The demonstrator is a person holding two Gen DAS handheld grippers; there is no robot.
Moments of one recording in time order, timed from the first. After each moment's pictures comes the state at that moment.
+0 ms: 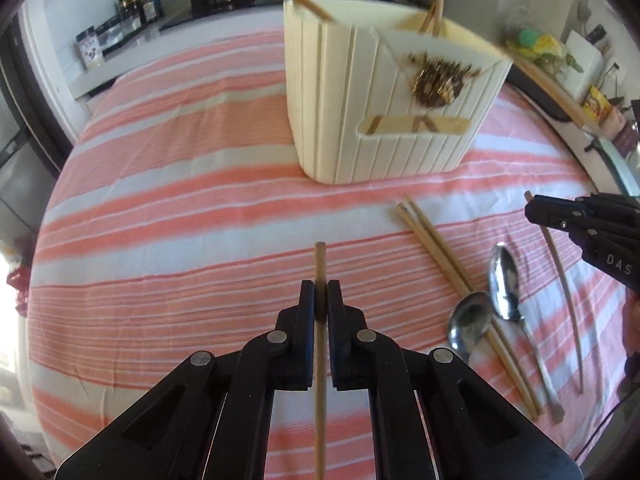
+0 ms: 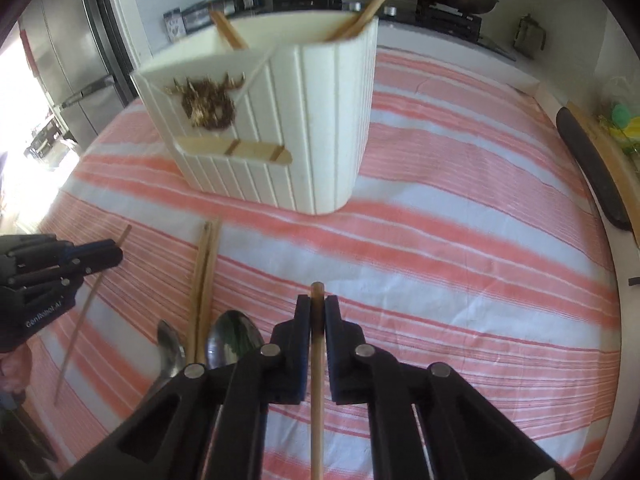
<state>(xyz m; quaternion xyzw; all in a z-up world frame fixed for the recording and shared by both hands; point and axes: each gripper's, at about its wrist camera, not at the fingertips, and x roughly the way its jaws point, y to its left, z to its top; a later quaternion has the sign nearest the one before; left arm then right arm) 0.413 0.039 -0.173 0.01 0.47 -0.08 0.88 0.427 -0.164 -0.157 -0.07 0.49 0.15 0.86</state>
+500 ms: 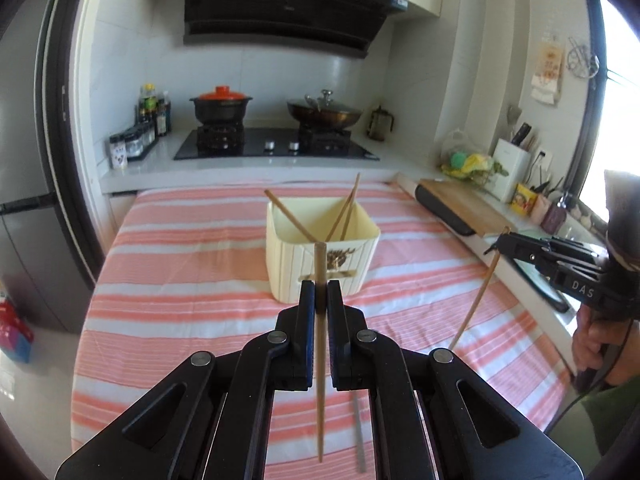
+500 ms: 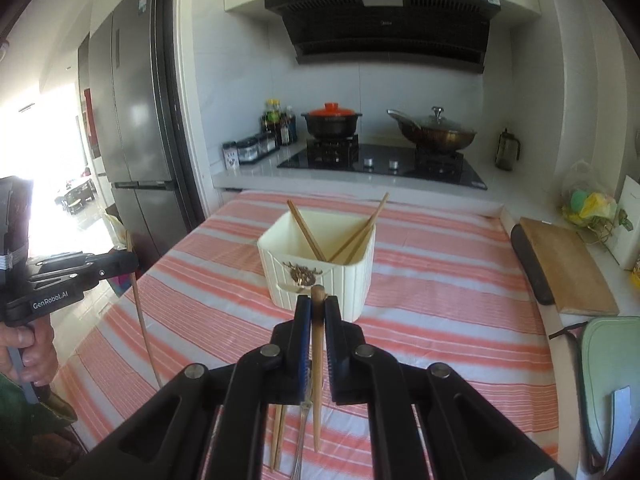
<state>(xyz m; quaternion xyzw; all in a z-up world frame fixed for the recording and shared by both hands) 0.302 0.065 -0.013 -0.05 0.27 -0.12 0.95 0.301 -0.185 0.008 -0.05 0.28 0.19 0.94</state>
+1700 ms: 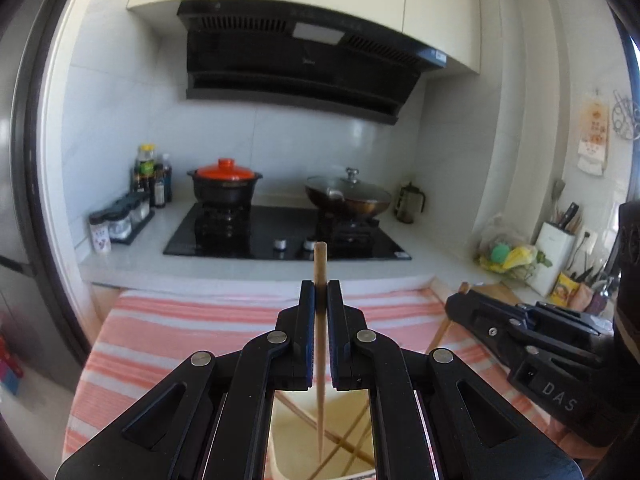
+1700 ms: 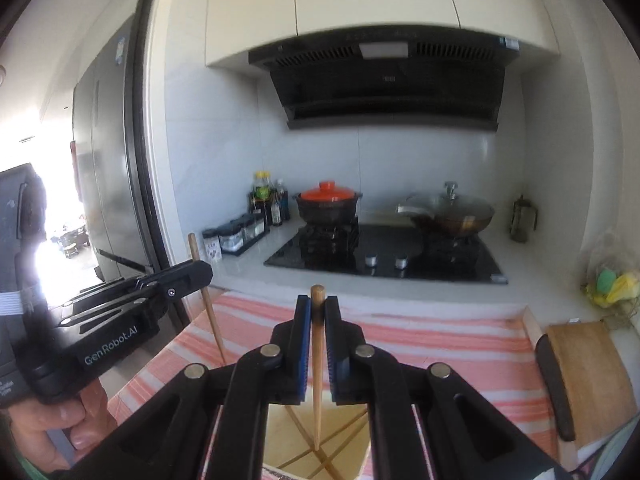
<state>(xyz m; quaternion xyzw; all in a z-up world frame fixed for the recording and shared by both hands) 0.519 0.040 0.039 -0.07 0.19 -0.08 0.98 0.500 -0.125 0.069 -0.02 0.22 0.20 0.96</state>
